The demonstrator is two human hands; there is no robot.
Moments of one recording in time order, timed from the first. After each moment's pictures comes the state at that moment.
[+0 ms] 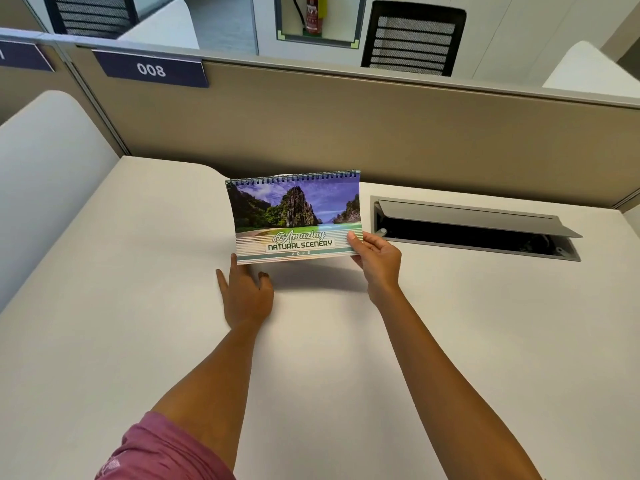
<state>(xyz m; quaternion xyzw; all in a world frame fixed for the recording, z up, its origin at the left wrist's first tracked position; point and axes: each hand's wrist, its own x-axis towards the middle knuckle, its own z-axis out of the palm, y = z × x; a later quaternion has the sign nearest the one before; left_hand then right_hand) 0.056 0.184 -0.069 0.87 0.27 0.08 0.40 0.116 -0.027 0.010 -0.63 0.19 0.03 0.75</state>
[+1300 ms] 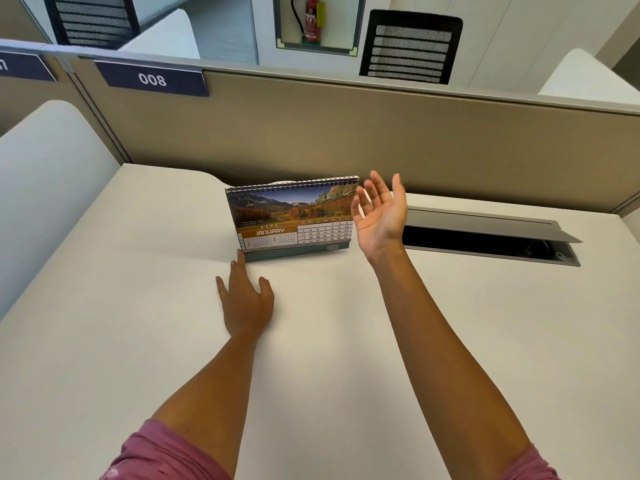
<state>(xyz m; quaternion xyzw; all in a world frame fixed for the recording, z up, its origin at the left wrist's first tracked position) 0.052 0.175 -0.048 0.87 0.28 0.09 0.39 0.159 -0.011 0.091 -0.34 0.15 0.03 0.93</state>
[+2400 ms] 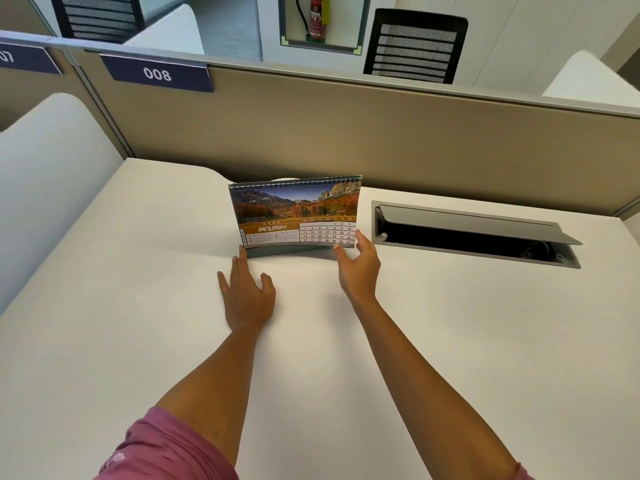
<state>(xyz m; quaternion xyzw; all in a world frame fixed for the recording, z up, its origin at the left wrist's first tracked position) 0.056 0.178 -0.060 0.88 0.28 0.08 0.37 0.115 0.007 -0.004 -0.81 0.14 -0.04 0.57</state>
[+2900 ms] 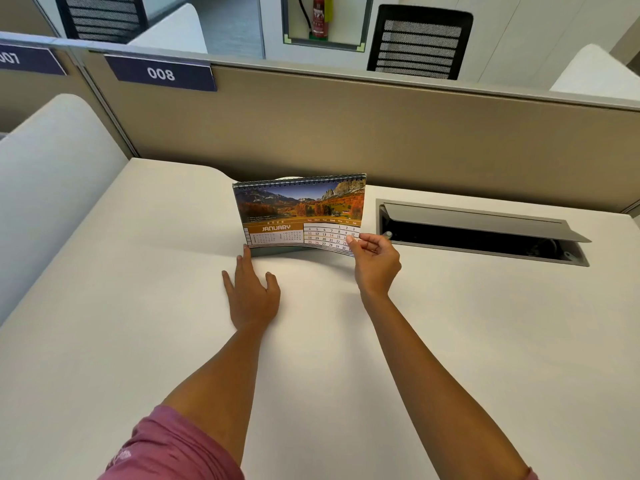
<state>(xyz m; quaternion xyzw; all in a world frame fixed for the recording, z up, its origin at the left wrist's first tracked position) 0.056 0.177 -0.057 0.89 0.28 0.08 0.36 0.117 -0.005 0.001 -0.75 0.19 -0.13 0.63</state>
